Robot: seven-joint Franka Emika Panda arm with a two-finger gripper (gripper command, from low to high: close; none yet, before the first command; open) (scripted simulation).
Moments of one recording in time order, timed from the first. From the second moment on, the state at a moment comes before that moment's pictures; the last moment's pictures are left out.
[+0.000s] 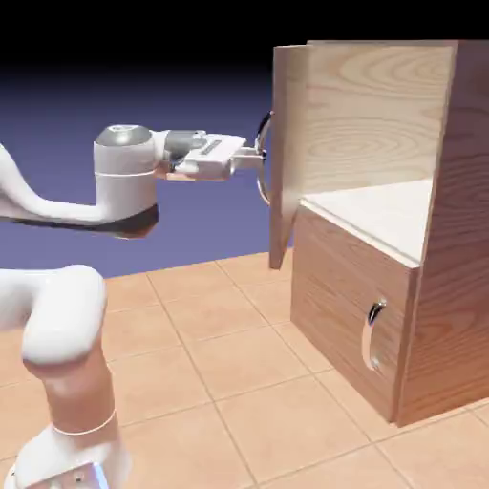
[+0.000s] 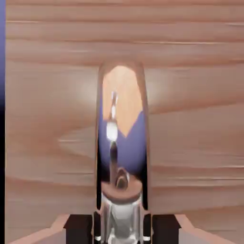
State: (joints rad) arm -0.17 -1.31 0.37 -2.87 -1.23 2.61 -0.78
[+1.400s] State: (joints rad) arm -0.75 -1.29 1.31 -1.72 -0.43 1.06 -1.02
